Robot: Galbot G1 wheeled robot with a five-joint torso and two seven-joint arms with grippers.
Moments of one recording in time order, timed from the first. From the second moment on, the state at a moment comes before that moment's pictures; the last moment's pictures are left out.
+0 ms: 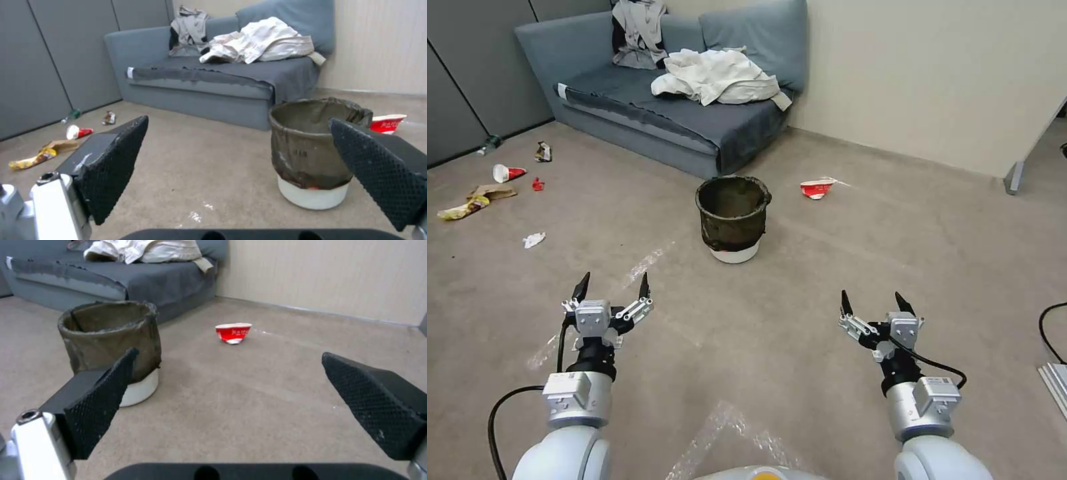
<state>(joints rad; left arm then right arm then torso) 1.71 -1.51 -0.65 -2.29 -0.01 0.03 -0.04 -1.73 1.55 0.50 2.25 0.01 -0.11 0.05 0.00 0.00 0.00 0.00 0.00</state>
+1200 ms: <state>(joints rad) 1.72 -1.51 -0.65 -2.31 -0.02 0.04 -0.04 -1.71 1.54 0.50 2.24 0.02 -0.11 0.05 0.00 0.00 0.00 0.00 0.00</state>
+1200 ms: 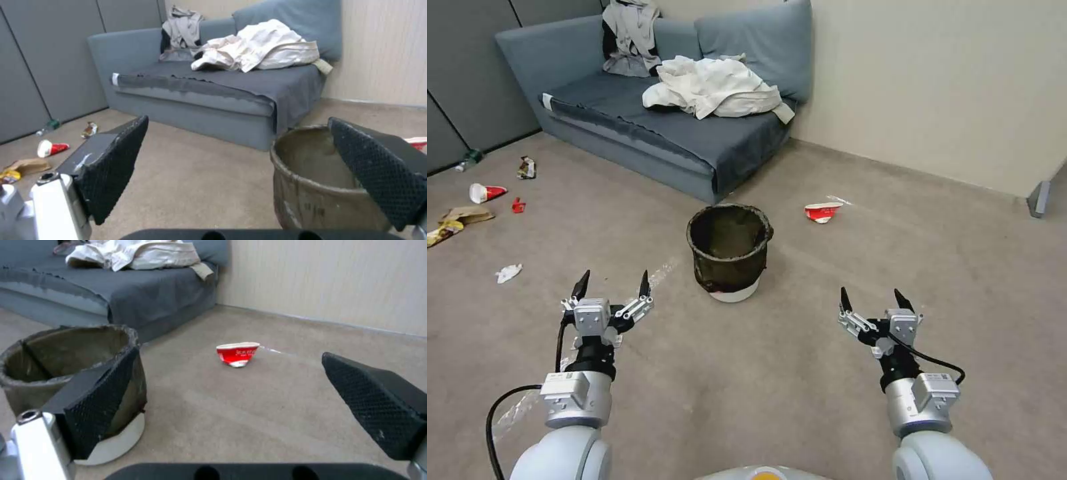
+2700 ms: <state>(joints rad) 1.70 -1.51 -0.65 -2.29 -0.03 0.09 -0.04 -1.69 1.55 0.49 2.23 0.02 -0.11 0.05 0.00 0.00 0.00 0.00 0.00</state>
